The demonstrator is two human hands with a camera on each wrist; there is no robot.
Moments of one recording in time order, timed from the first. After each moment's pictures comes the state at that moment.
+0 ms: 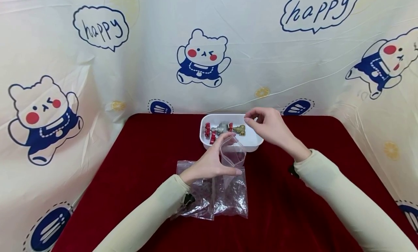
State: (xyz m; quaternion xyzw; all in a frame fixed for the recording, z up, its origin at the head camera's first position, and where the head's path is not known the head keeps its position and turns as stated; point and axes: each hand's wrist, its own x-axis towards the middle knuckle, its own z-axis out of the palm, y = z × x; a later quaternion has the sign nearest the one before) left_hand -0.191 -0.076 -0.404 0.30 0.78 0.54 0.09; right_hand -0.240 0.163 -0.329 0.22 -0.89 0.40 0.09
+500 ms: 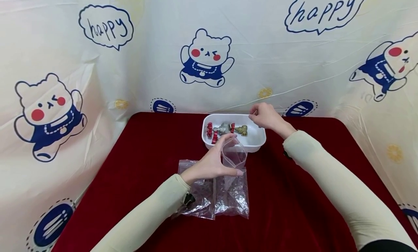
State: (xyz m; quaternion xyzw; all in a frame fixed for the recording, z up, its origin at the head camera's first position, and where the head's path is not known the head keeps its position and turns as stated) left_hand -0.189 -0.079 -0.405 0.30 0.78 0.55 0.10; right_hand -0.319 0.162 -0.351 0.15 -0.94 0.28 -0.05
